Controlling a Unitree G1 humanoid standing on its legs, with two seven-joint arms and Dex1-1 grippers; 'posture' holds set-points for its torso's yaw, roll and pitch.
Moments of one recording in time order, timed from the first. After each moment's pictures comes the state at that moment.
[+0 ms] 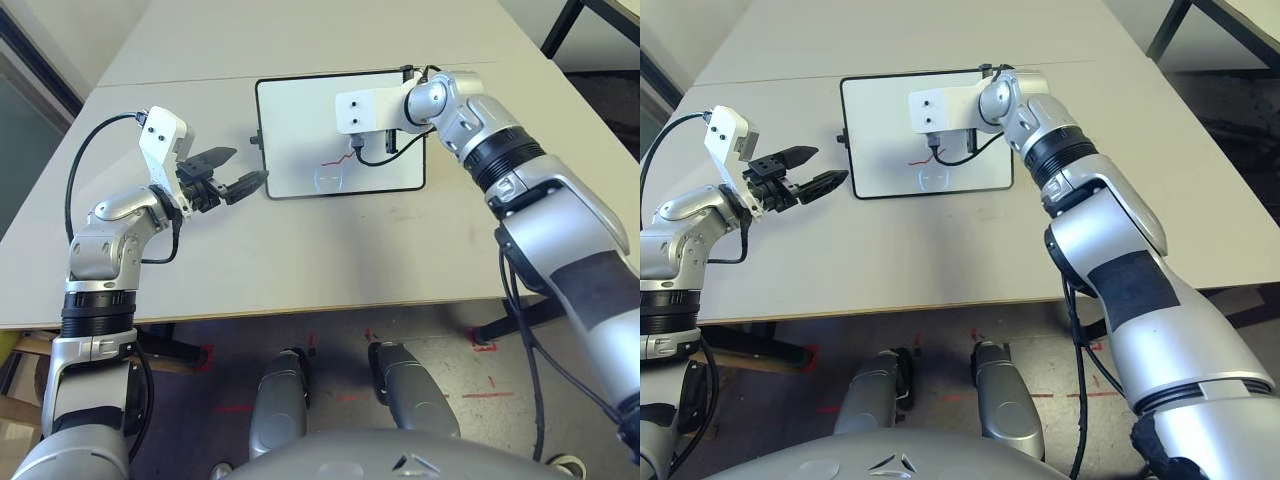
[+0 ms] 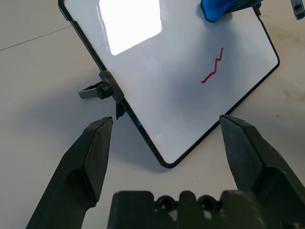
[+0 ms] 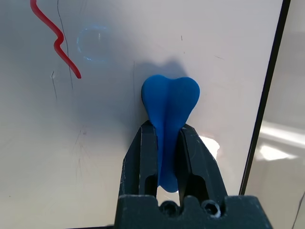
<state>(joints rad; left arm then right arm) -0.47 0.64 0.16 0.09 -0.41 0.49 -0.82 -1.38 -0.30 0.52 1.06 -0.61 -0.01 0.74</state>
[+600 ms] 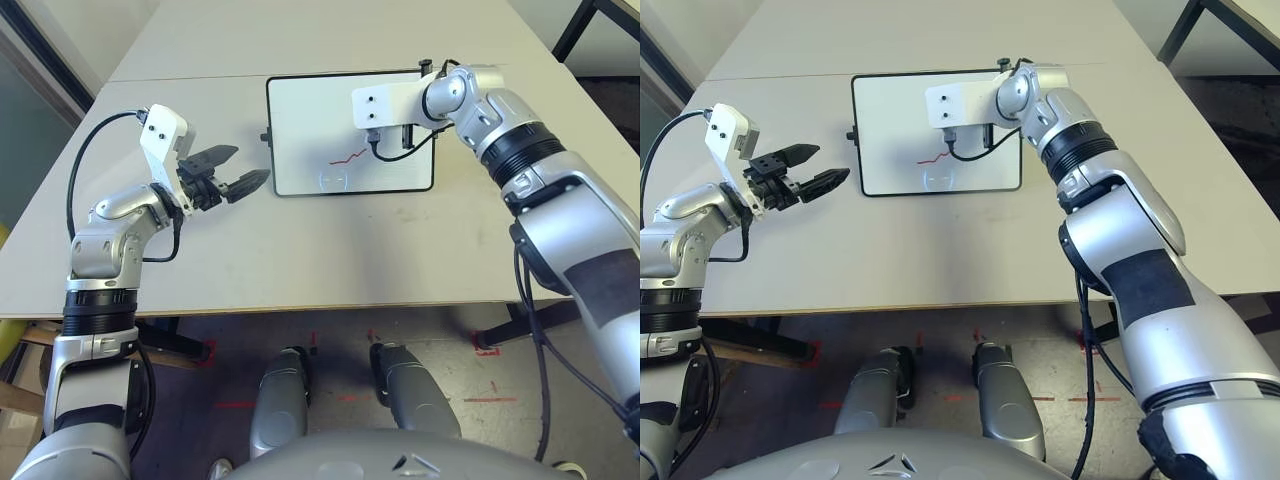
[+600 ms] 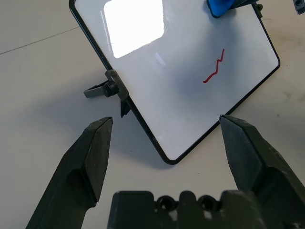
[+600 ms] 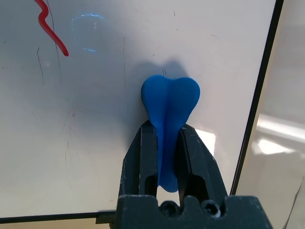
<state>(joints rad) -0.48 0.64 0.16 0.09 -0.41 0.49 -0.83 -1.38 -0.36 0.52 1.06 -0.61 -0.02 0.75</state>
